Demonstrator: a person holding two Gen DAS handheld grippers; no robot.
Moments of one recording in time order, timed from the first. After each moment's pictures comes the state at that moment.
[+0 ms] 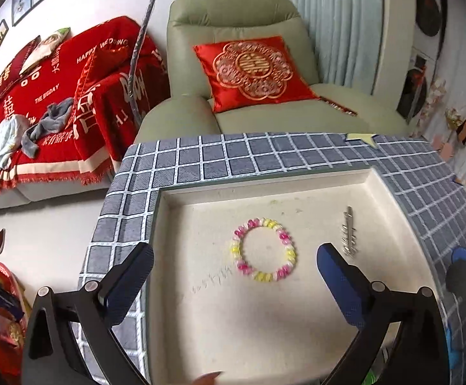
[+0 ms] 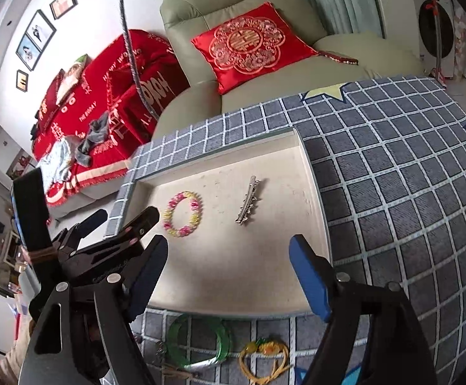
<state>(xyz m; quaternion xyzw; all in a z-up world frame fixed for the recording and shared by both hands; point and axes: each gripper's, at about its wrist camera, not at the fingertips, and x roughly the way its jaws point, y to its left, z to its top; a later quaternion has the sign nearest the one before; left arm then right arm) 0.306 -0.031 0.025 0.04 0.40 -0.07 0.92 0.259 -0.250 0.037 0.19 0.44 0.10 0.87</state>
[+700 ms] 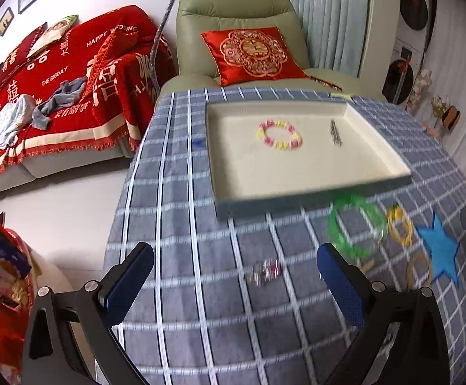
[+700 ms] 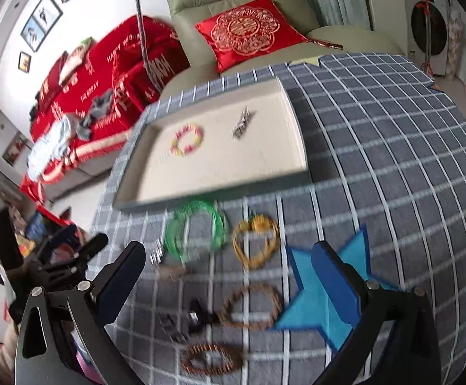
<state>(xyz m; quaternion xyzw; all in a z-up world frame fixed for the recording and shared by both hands) 0.163 0.038 -0.003 0.03 0.42 -0.08 0.90 0.135 -0.240 0.025 0.15 0.47 0.09 0.86</state>
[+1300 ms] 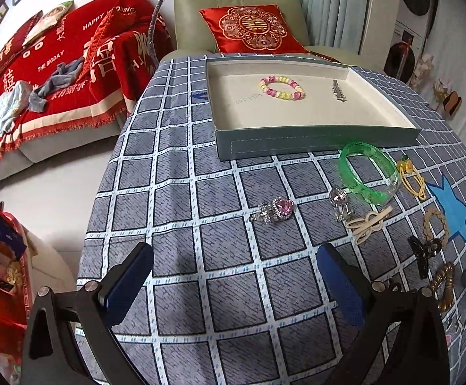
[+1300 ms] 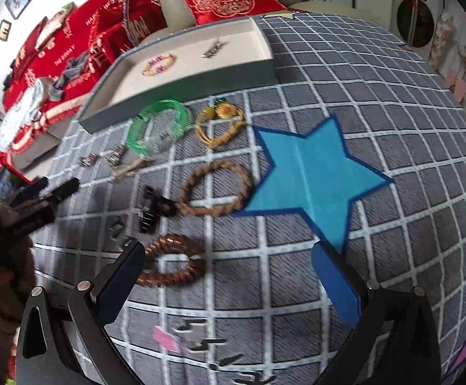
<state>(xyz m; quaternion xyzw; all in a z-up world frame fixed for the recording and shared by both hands) 0.148 0.043 -0.039 0.04 0.45 -0.08 0.89 0.063 -0.231 -0.030 0.09 0.53 0.03 0.84</state>
